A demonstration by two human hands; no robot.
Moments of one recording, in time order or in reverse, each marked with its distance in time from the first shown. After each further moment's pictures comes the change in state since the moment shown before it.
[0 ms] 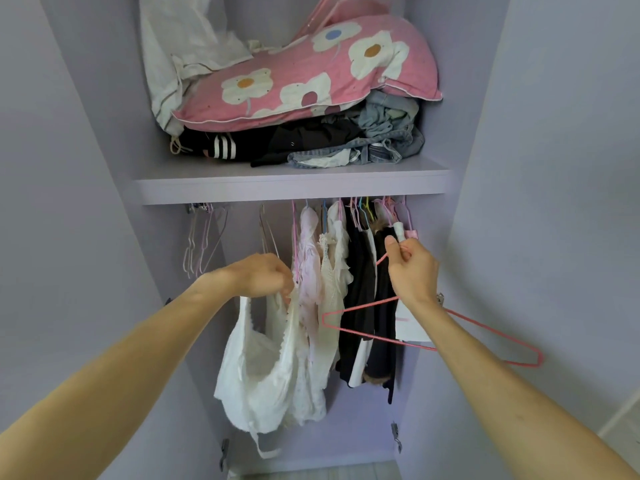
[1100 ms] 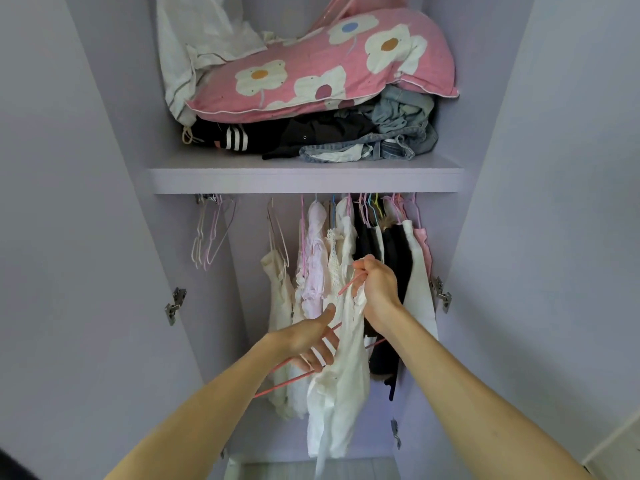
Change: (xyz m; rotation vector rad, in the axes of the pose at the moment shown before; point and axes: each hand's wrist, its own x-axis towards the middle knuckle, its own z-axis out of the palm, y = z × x) left_hand 0.015 0.001 0.117 -0.597 -0.311 -0.188; right_hand -0.034 -0.021 0.058 0.505 -0.311 0.602
